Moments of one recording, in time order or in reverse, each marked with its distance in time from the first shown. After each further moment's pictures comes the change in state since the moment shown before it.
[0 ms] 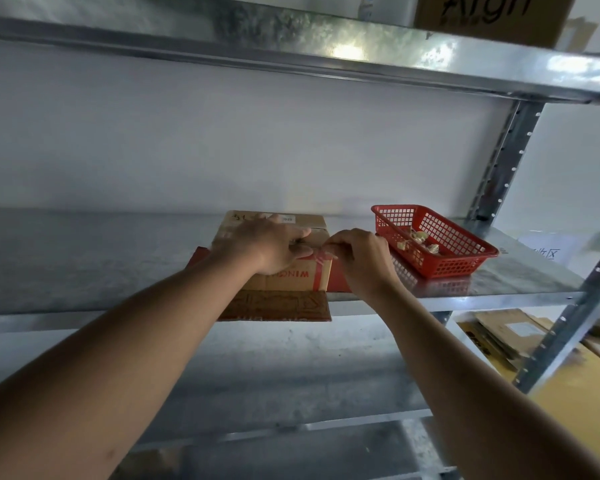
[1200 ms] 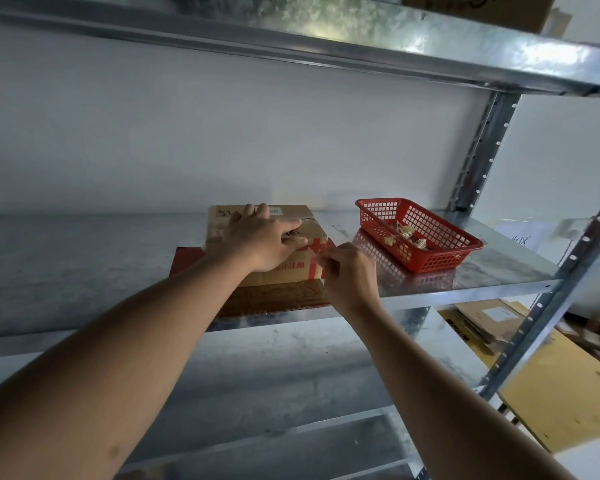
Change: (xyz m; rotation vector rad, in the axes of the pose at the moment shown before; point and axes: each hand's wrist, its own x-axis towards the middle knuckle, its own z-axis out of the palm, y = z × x) left_hand 0.035 0.000 0.021 -0.123 0.041 -0.032; right_hand -0.014 0.024 0.045 -0.017 0.143 0.168
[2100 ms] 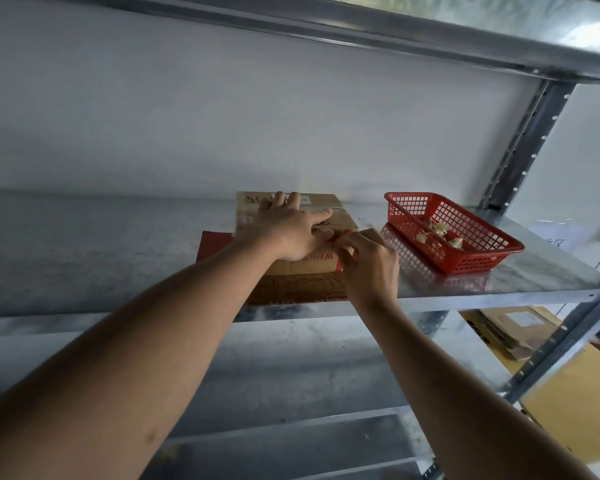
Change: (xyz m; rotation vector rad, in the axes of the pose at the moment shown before) left_hand 0.006 -0.003 -0.006 0.012 -0.097 0.021; right_hand 0.010 -0.008 0.025 -0.024 0.145 -0.082
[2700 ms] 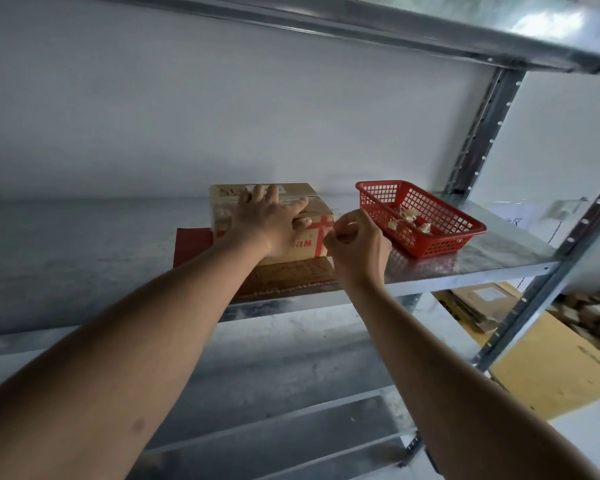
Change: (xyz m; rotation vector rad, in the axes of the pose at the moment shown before) left_hand 0.016 0.010 0.015 0.164 0.165 0.020; right_hand 0.009 -0.004 -0.019 0.203 0.064 0.320
